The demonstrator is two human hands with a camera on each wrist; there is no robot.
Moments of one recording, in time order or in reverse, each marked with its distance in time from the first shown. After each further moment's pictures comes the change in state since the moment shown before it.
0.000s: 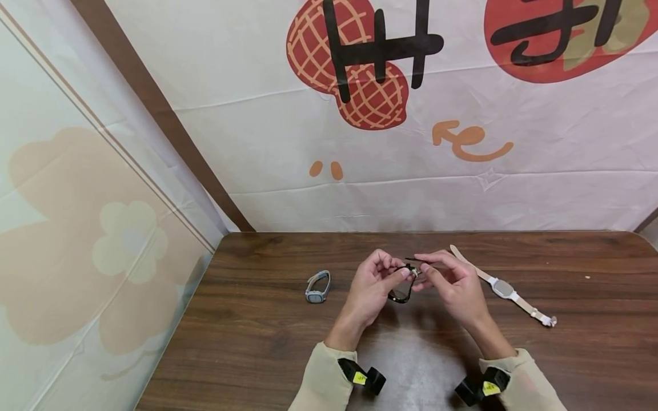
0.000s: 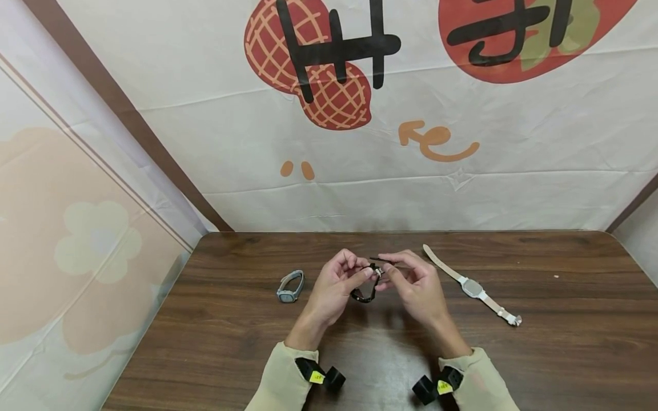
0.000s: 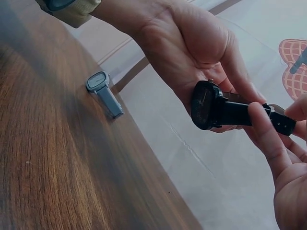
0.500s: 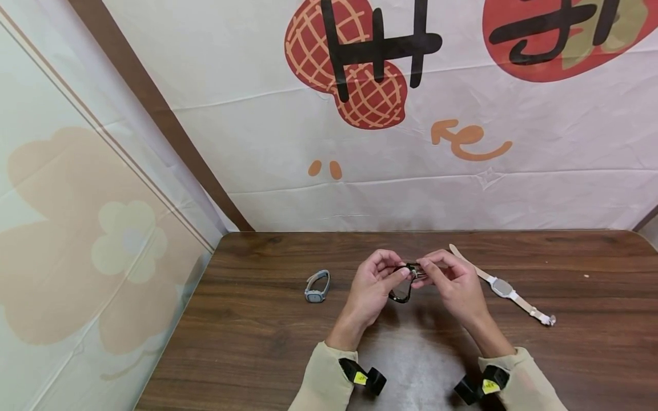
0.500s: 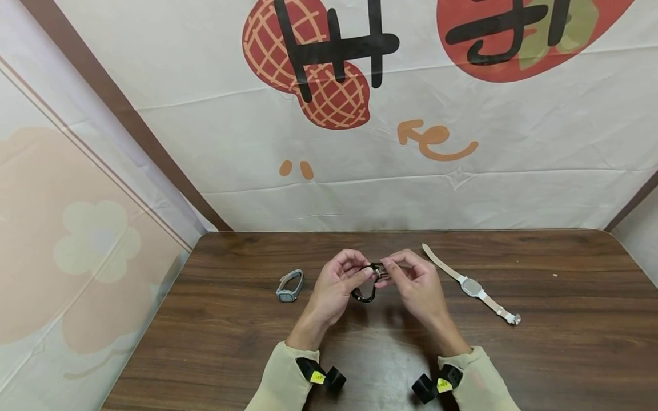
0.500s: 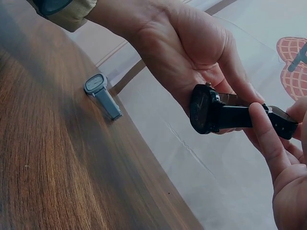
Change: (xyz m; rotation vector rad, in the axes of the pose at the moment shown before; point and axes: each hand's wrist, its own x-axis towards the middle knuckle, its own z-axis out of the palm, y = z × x) left_hand 0.001 -0.001 0.004 0.018 0.048 -0.019; right_hand 0.003 0.000 0.001 0.033 0.030 0.050
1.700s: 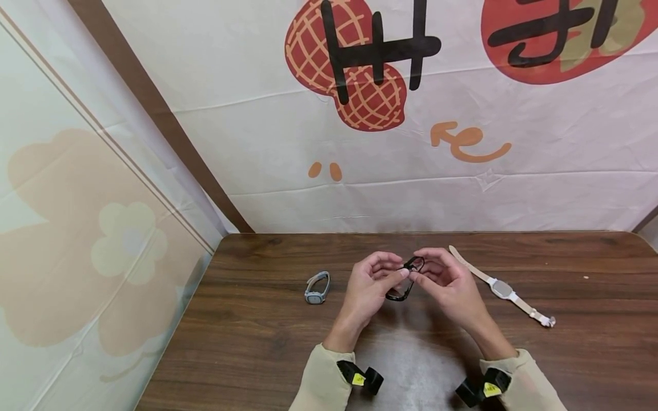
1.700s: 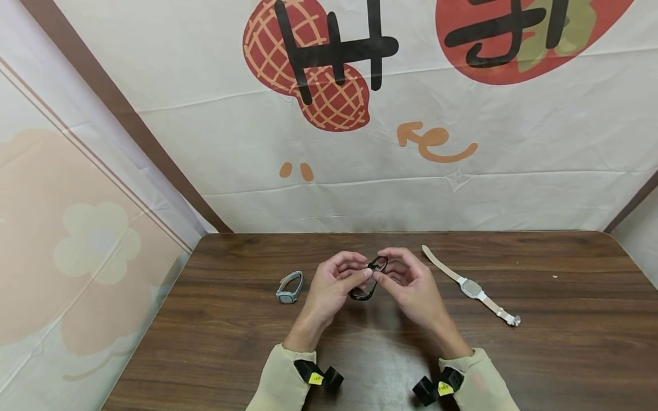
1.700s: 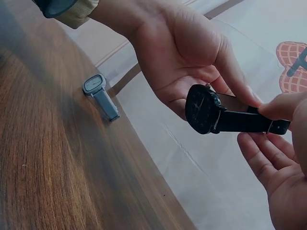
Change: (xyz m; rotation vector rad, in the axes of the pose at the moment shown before) left_hand 0.000 0.004 -0.007 0.112 0.019 -0.018; right_hand -0.002 -0.003 0.000 -0.079 -0.074 0.007
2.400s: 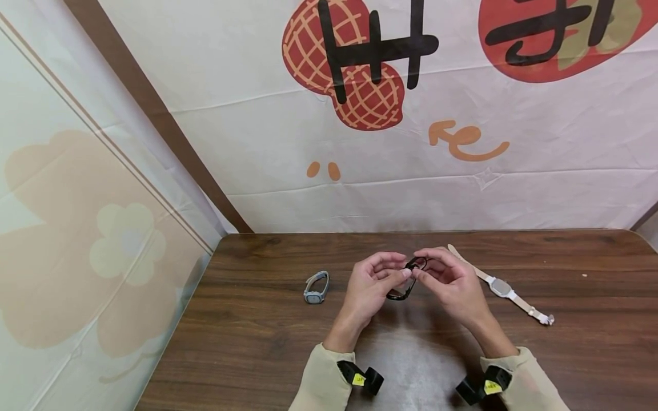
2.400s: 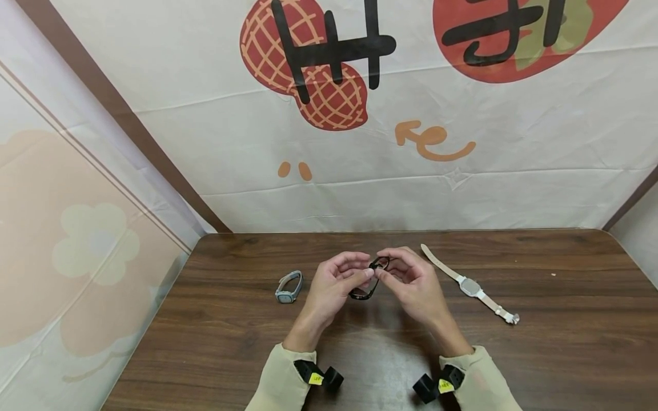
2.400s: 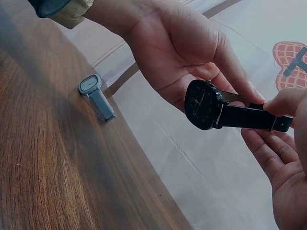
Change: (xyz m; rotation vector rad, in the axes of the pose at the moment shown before) left_hand 0.000 0.000 0.002 0.012 -0.037 0.027; right_hand 0.001 -0.004 -0.003 -0.021 0.028 -0.037
